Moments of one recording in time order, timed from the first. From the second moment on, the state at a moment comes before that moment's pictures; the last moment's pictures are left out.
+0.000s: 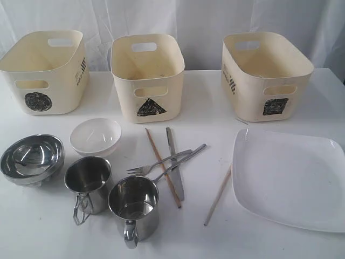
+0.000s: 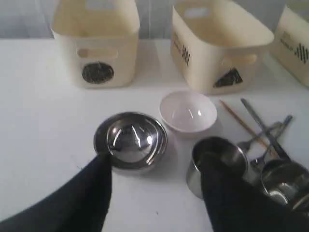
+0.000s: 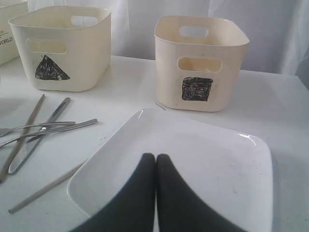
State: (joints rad) left arm 0.03 0.29 -0.56 -0.35 0.78 0.25; right arm 0.09 0.01 -0.01 -0.03 0.27 -0.01
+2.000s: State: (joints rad) left arm 0.03 1.42 -1.18 -0.23 0.59 0.40; right arm 0.09 0.01 -0.01 -0.03 0.27 0.00
